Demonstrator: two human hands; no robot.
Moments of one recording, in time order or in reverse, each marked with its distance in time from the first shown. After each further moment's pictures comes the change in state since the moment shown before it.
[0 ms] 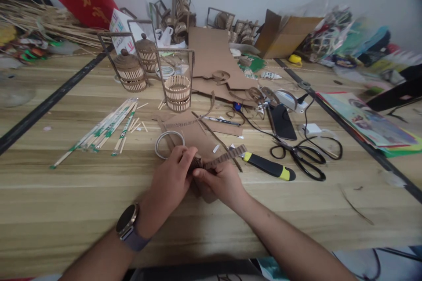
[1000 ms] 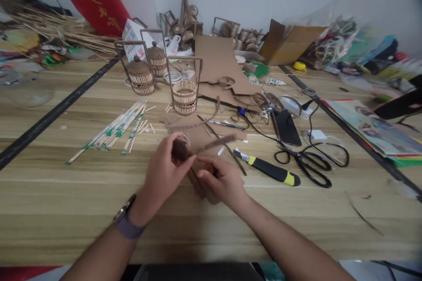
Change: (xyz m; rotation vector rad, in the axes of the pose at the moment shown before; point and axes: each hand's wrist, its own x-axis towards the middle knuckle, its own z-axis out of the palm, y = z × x) left_hand 0.012 -0.012 -0.023 -0.354 0.271 -0.269; right_hand 0.003 0.003 0.002 -0.279 0.108 -0.230
